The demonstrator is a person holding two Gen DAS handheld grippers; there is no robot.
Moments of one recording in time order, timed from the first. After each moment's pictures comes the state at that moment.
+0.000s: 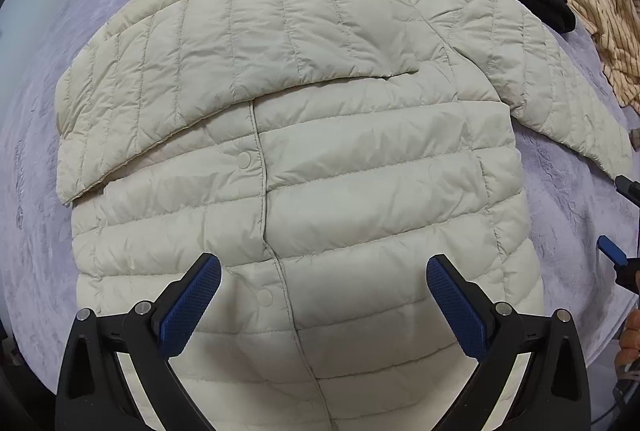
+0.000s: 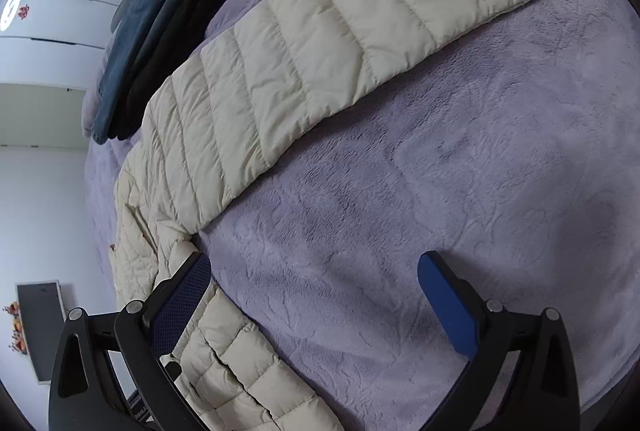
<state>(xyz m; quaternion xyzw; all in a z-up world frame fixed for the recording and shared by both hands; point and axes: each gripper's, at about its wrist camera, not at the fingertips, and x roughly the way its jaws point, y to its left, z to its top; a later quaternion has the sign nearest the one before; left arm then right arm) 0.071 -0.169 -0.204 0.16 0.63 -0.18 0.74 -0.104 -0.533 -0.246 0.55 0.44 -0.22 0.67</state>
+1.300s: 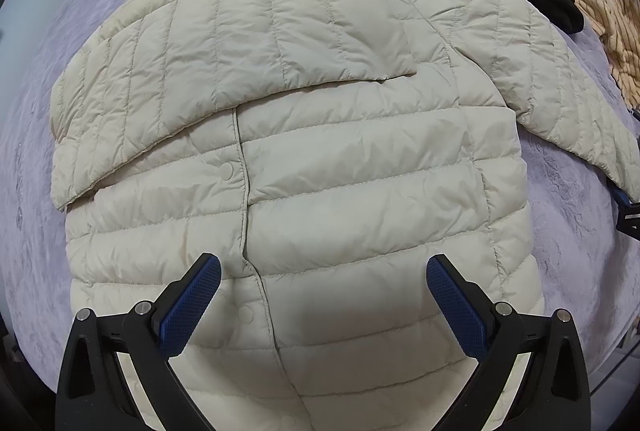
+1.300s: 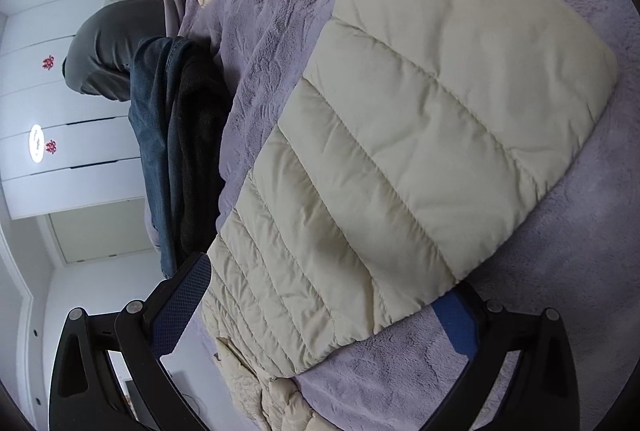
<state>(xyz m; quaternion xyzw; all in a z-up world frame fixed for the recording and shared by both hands) 0.070 -0.193 -0.215 0.17 0.63 -0.17 0.74 -0.094 -0.634 -0.284 0.70 0.26 -0.21 0.62</state>
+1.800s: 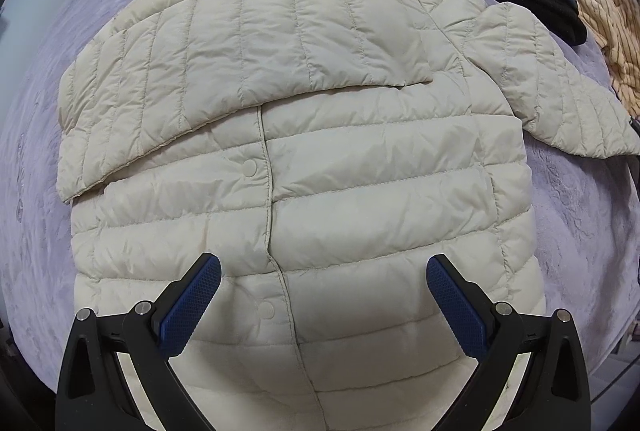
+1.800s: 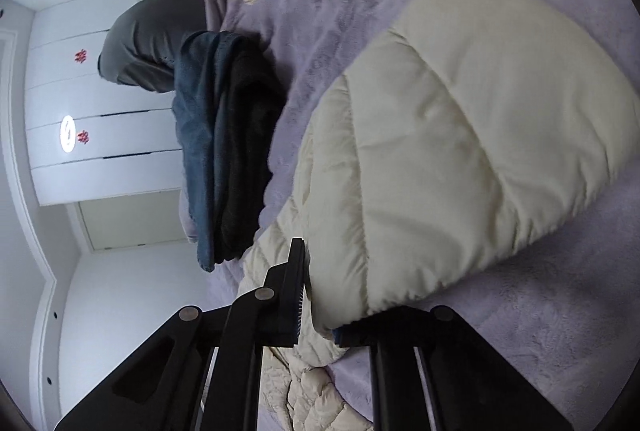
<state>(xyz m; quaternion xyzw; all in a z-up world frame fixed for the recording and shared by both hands) 0.078 -0.169 -0.206 0.15 0.63 -0.16 0.75 -0.082 -0.624 -0.243 0.68 0.24 -0.14 0.68</state>
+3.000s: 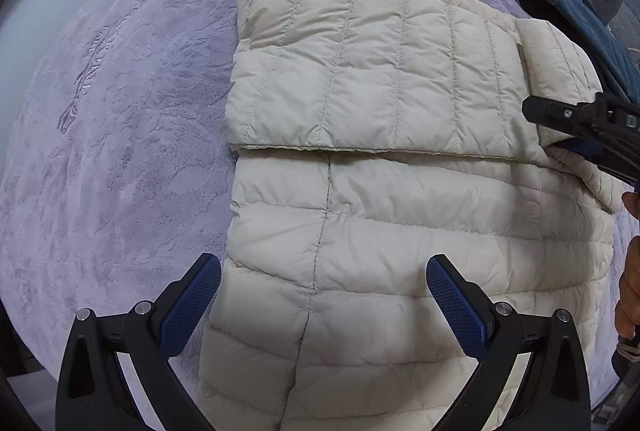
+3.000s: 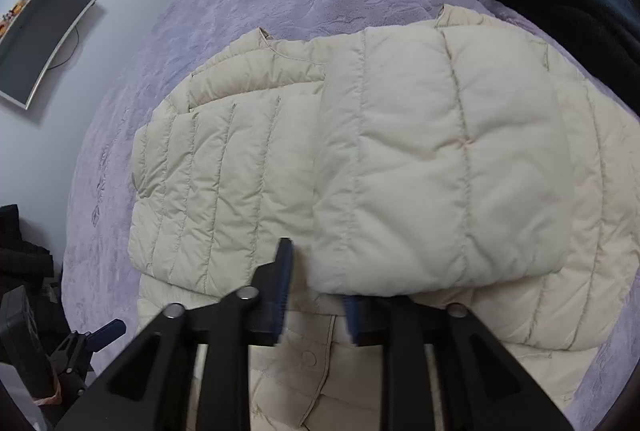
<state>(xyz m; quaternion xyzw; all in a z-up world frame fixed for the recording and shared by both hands) 0.136 0.028 -0.215 0.04 0.62 -0.05 0.78 0.193 -0.241 -0.218 0.19 0.57 0.09 0.80</state>
